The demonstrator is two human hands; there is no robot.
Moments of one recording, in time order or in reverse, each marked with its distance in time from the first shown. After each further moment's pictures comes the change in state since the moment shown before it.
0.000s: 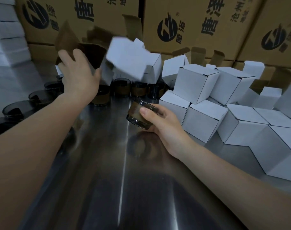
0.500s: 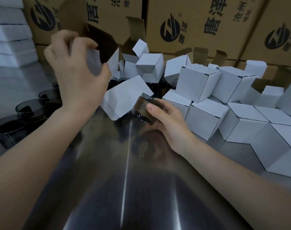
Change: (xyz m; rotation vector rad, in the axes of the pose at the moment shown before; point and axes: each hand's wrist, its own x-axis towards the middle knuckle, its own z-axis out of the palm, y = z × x) left_hand -0.044 0.016 -0.049 -0.204 0.384 0.259; right_hand -0.007 -0.008 -0.001 0.092 -0.031 -0.059
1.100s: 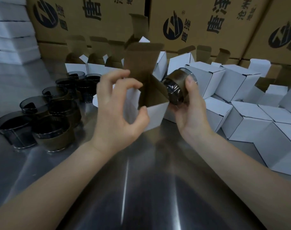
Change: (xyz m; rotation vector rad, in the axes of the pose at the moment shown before) left_hand -0.068 0.035 -0.011 -0.463 -0.301 0.111; right_hand 0.004 -0.025 -0.003 0.244 0.220 -0.207
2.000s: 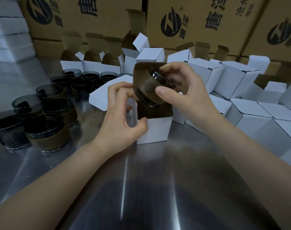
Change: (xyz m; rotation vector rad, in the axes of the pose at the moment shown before) left_hand -0.012 -0.019 0.016 -0.291 -0.237 -0.227; right_hand -0.005 -0.038 0.018 -0.837 -0.363 -0.281
